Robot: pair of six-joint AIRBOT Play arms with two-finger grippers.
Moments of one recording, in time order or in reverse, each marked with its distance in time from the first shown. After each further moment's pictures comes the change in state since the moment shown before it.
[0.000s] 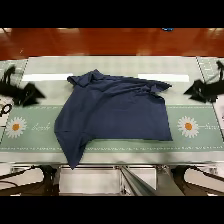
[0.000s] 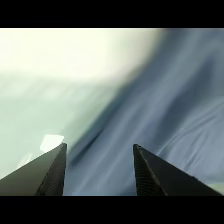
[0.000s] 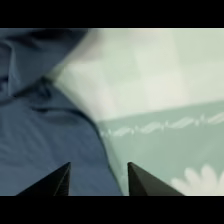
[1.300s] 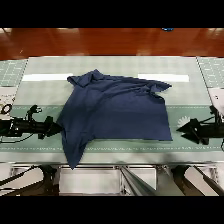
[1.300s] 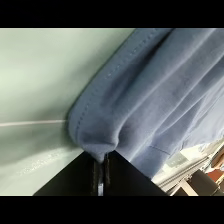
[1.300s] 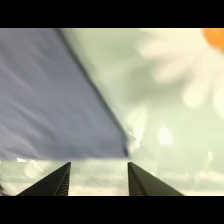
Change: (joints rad) left arm 0.041 0.086 -0.603 -0.177 0.193 0.243; right arm -0.256 0.302 -0.561 -0.007 0.132 -0.089
